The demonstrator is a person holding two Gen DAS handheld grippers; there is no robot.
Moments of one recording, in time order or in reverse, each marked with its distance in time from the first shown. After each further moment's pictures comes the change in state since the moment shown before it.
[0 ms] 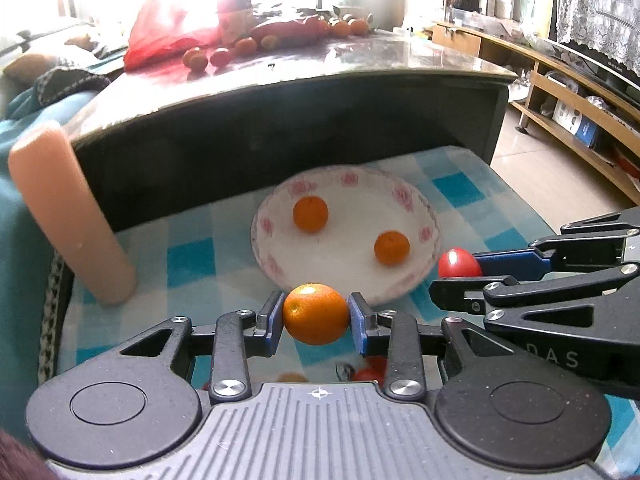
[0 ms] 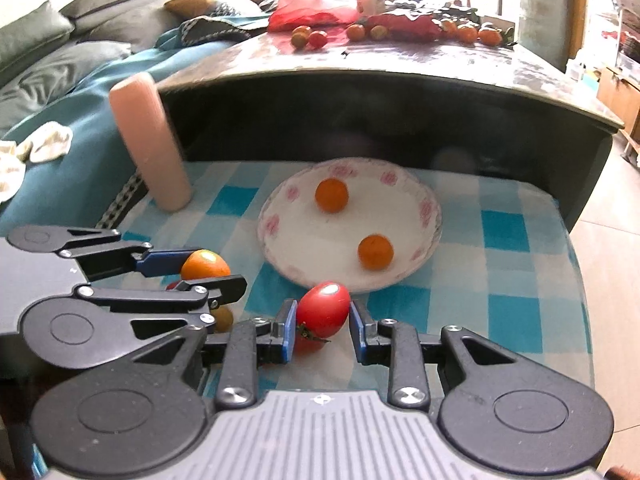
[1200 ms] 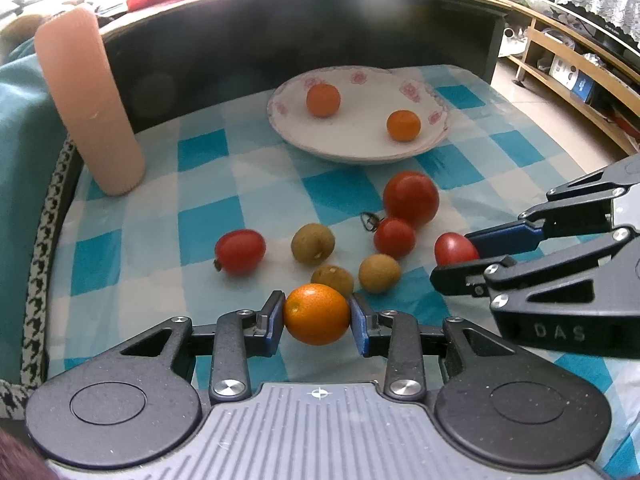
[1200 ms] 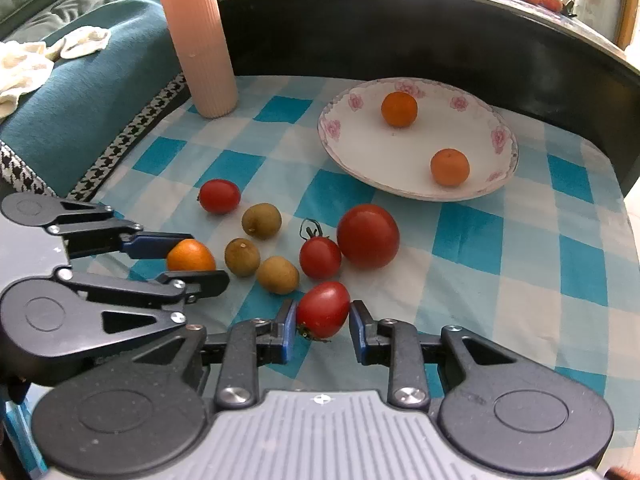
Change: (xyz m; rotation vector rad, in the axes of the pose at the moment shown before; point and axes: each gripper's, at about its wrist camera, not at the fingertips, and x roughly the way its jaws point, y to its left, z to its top) left arm -0.008 0.019 -0.083 0.005 0.122 -0.021; right arm 0.027 0.038 -0.054 -0.127 0.152 0.076
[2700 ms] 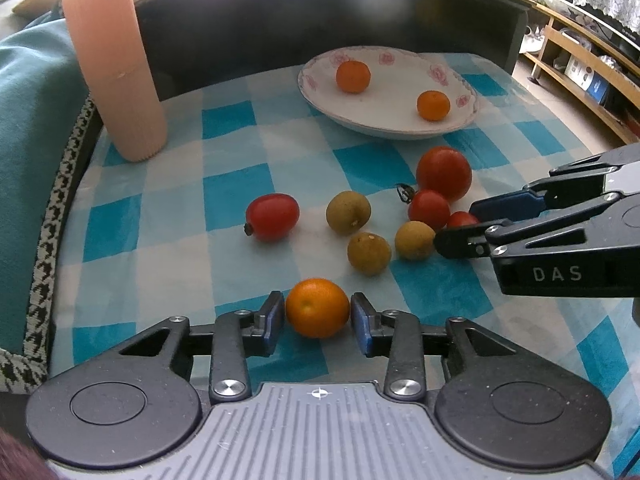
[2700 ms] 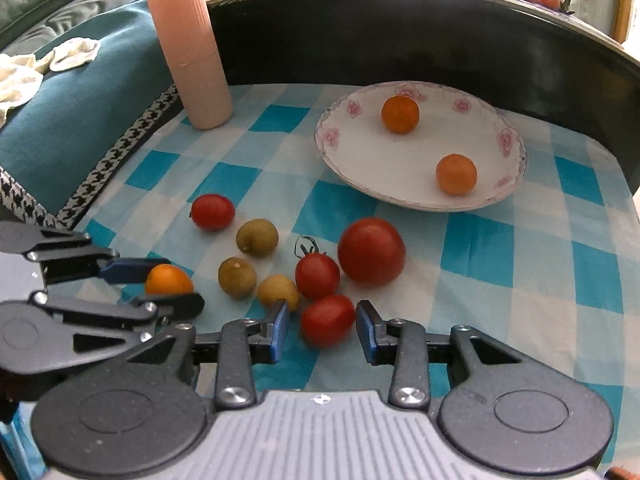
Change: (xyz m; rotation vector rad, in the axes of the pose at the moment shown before) left arm 0.007 0.019 -0.017 -0.045 0.037 0.021; right arm 0.019 -0.002 0.003 0.032 -0.032 0.008
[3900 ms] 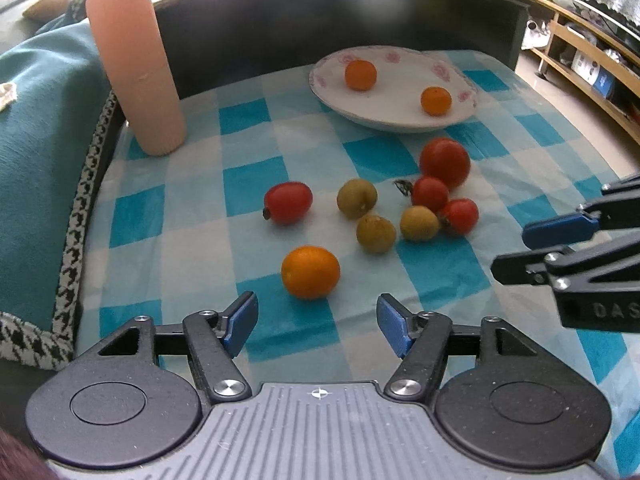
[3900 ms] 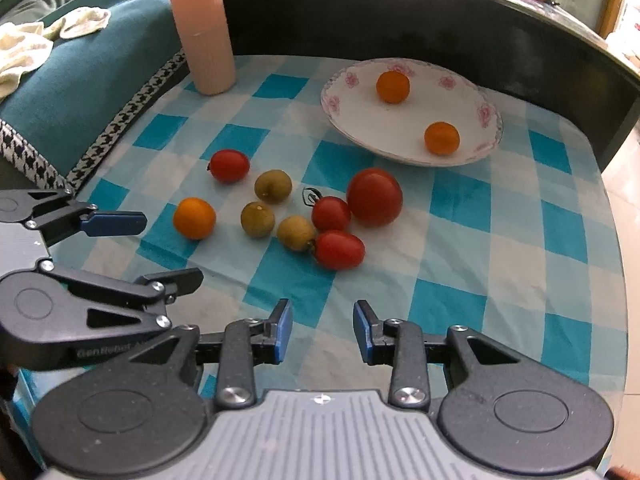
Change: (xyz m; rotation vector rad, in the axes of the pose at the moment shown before) left arm -0.019 -0.001 -0.008 -0.002 -0.002 0.043; right arm -0.034 0.019 -0.018 0.009 0.095 -0.074
